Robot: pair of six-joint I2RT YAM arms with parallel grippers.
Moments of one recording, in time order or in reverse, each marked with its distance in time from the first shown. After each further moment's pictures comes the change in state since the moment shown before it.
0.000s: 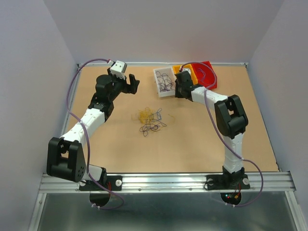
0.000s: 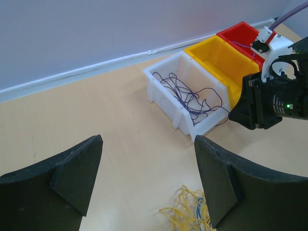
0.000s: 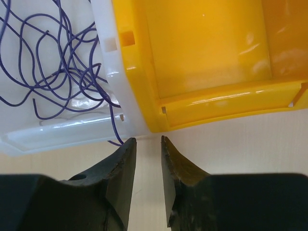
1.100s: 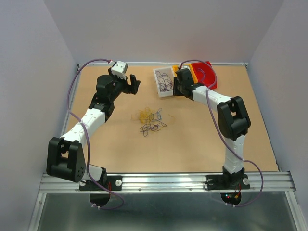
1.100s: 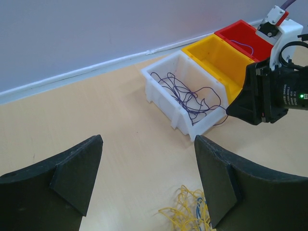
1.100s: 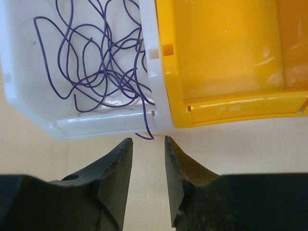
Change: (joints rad) left arm -0.011 0.000 0.000 0.000 -0.001 0.012; right arm 0.007 -0.056 0.009 -0.004 -0.067 -0.002
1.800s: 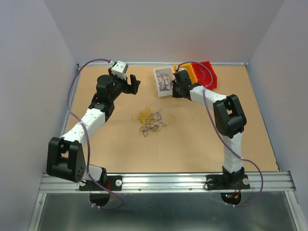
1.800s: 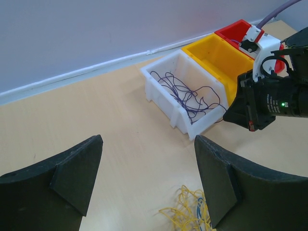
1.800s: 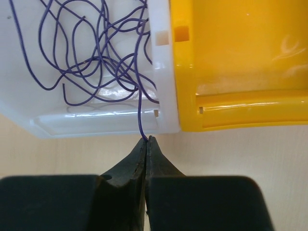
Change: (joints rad) left arm -0.001 0.000 0.000 0.000 -0.003 0.004; right arm 0.004 0.077 0.034 -0.013 -0.032 -0.016
